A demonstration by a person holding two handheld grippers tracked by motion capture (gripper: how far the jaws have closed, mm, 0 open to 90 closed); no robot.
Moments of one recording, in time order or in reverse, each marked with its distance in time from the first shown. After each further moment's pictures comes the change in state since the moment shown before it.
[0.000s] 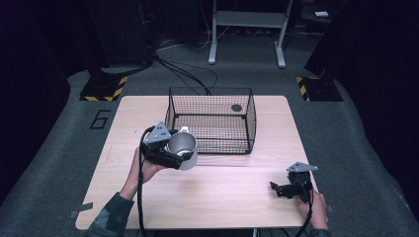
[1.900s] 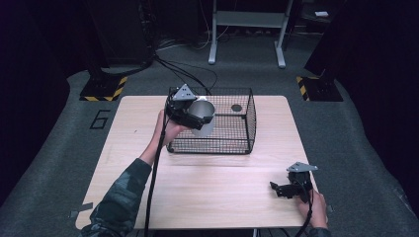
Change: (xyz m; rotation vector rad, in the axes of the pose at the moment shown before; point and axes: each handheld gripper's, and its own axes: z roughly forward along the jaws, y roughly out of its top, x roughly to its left) left arm 0.057 0.075 0.080 0.006 0.011 0.022; right arm 0.000 0.000 0.000 0.000 0.001 0.001
